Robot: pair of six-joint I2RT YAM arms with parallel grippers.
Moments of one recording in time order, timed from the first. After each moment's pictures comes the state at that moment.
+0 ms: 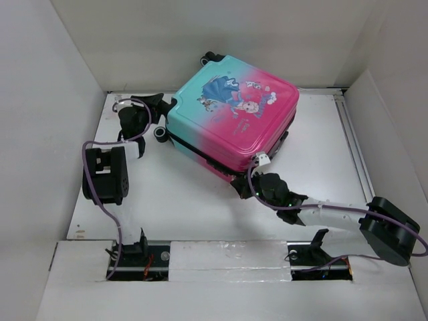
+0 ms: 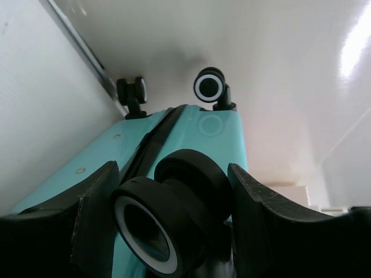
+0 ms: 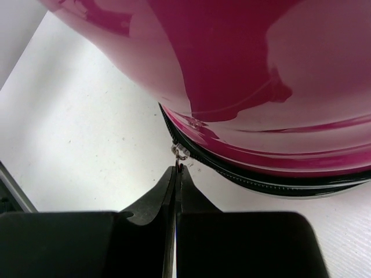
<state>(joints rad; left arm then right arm) 0.03 1.84 1.00 0.75 0.23 -1.37 0.93 1.24 0.43 0.50 0.18 0.55</state>
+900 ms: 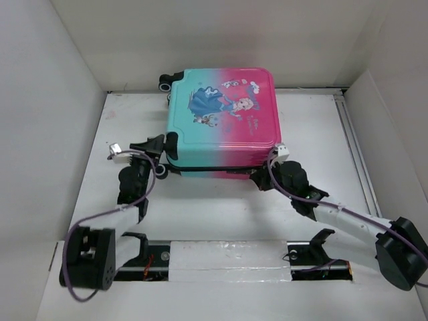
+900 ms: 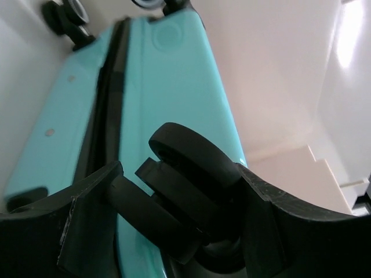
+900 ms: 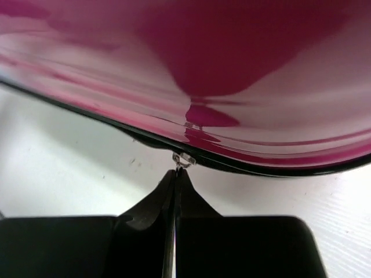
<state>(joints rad) -0.09 1.13 0.22 1.00 0.01 -1.23 0.65 1.06 0.43 0.25 -0.03 0.47</state>
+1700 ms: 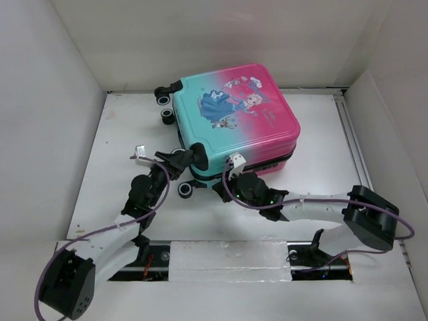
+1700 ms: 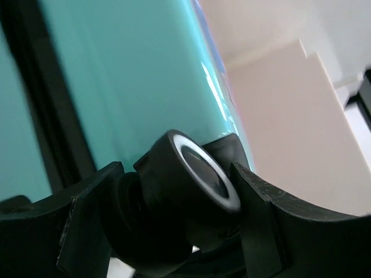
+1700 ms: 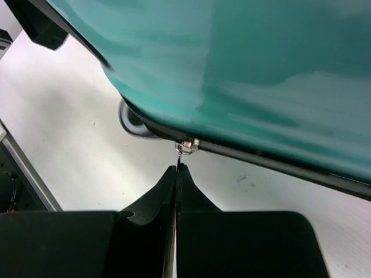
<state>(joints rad) -0.43 0.83 0.17 0.73 -0.01 -1.14 1.07 1.42 0.64 0.44 0.19 0.48</state>
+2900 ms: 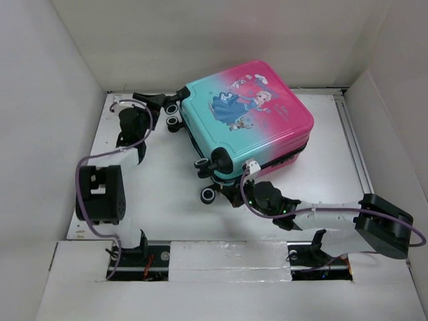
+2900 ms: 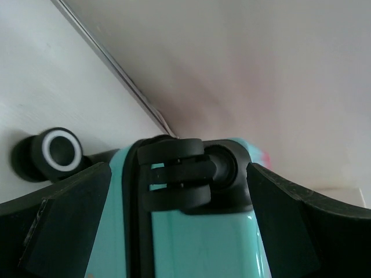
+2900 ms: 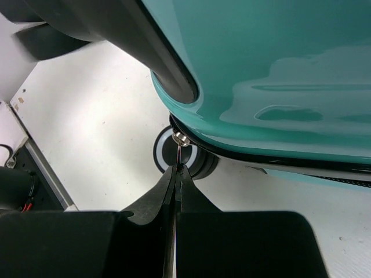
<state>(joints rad) -0.01 1.54 0.86 0.59 0.06 -1.16 1.07 1.29 0.43 0.60 0.21 0.54</state>
